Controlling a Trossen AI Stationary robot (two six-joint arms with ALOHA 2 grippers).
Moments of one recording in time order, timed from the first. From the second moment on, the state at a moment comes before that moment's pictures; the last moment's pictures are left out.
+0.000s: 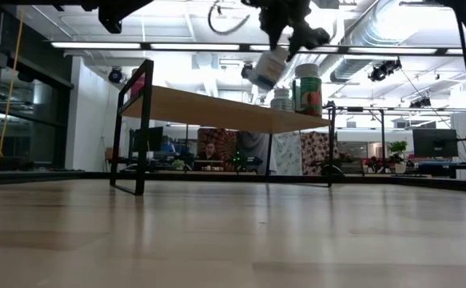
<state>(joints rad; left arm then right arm) 0.10 0.64 0.46 0.25 -0.08 0.01 -0.35 1.91 2.16 -1.57 -0.25 0.66</state>
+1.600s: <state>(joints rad) 0.10 0.64 0.46 0.26 -0.06 0.00 -0.40 1.75 1.79 -1.48 -0.20 0.67</state>
